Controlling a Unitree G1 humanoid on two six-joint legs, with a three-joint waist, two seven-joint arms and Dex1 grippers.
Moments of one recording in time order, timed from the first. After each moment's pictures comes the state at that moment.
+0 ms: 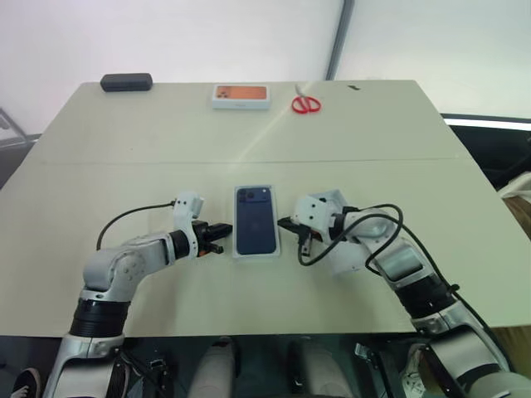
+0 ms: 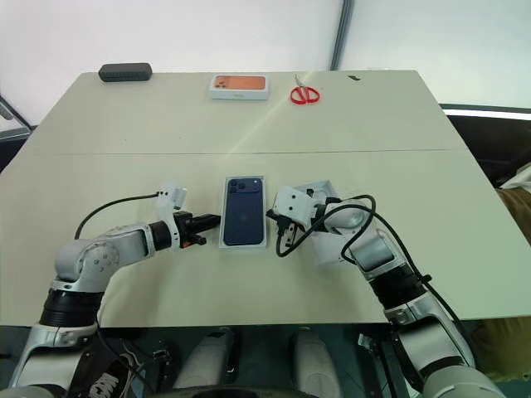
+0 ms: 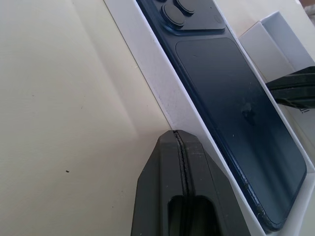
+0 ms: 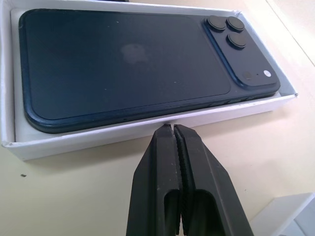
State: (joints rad) left arm -0.36 0.47 0.04 -0.08 -0.78 1.00 -0.41; right arm -0.52 -0.49 0.33 0.08 -0.05 0.22 0.91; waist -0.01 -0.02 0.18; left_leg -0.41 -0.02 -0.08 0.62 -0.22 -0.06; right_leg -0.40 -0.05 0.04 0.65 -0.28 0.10
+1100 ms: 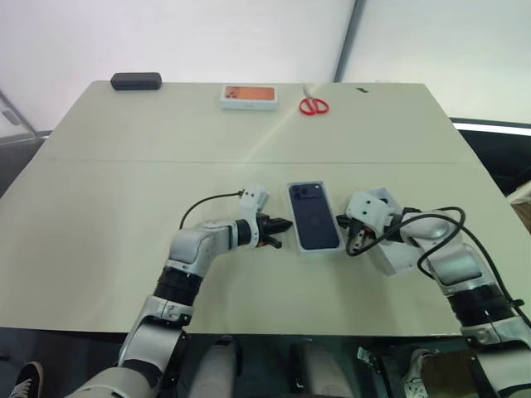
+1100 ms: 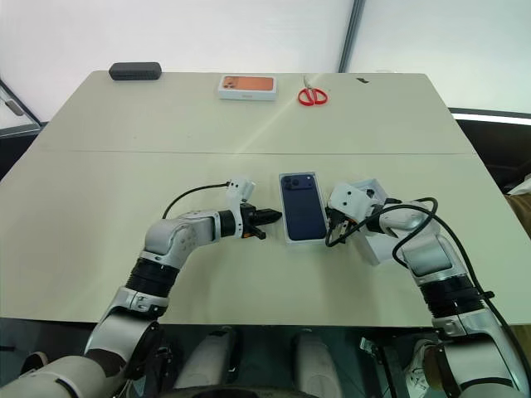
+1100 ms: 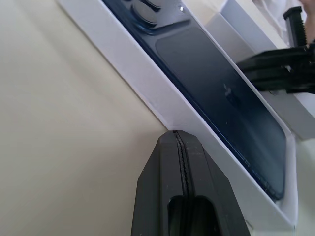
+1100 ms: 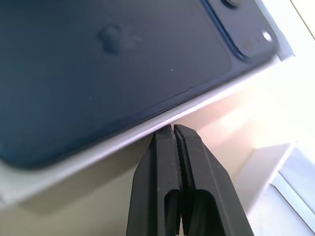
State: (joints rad) left arm -0.59 0.11 -0.14 0.21 -0.44 0.86 -0.58; right arm -0.41 -0.70 0.14 0.09 -0.07 0.26 0.93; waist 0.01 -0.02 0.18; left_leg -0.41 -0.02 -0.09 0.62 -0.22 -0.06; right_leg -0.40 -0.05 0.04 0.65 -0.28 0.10
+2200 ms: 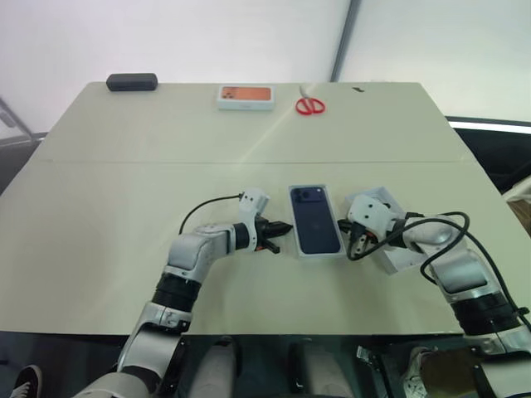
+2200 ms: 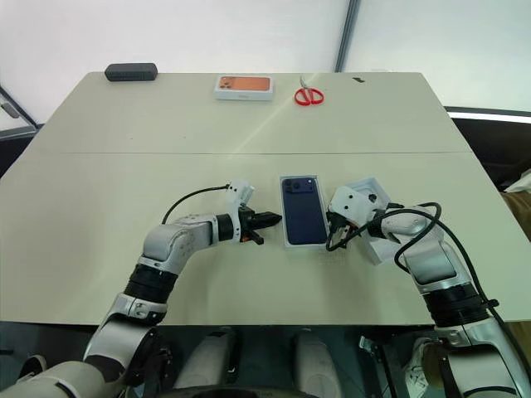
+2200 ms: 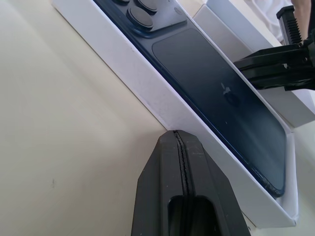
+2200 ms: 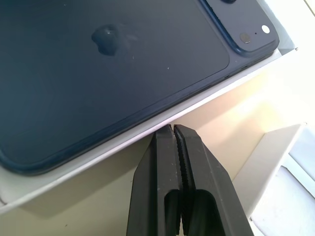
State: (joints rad) left arm -0.55 0.14 -0.12 0.17 -0.41 0.84 -0.65; right arm -0.37 -0.71 0.13 -0.01 -0.06 0.33 0.94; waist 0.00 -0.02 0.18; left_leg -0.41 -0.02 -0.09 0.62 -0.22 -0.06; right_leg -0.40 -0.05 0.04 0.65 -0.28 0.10
